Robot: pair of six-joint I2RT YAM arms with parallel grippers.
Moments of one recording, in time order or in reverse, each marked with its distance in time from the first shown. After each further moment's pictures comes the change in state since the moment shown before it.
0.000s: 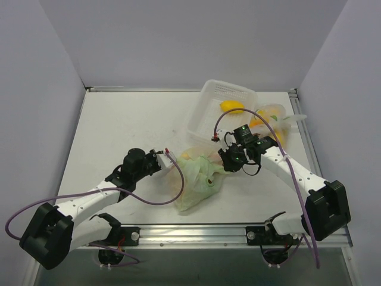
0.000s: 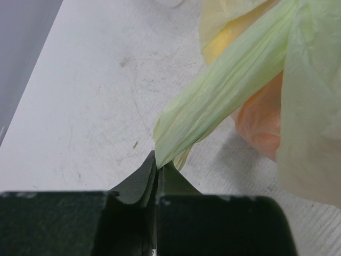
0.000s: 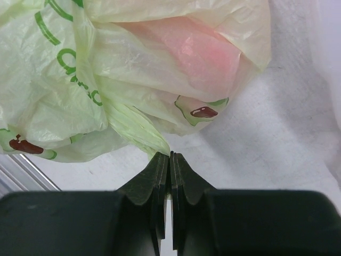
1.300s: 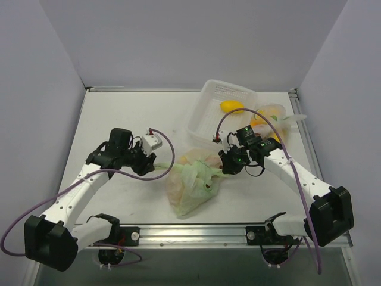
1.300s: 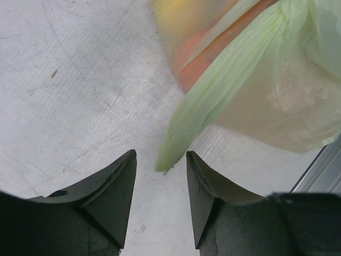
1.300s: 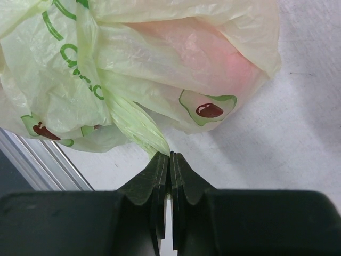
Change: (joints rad) left arm 0.243 0.010 0.434 -0.880 0.370 -0.212; right arm -0.001 -0.050 -0.007 -0.025 -0.103 0.005
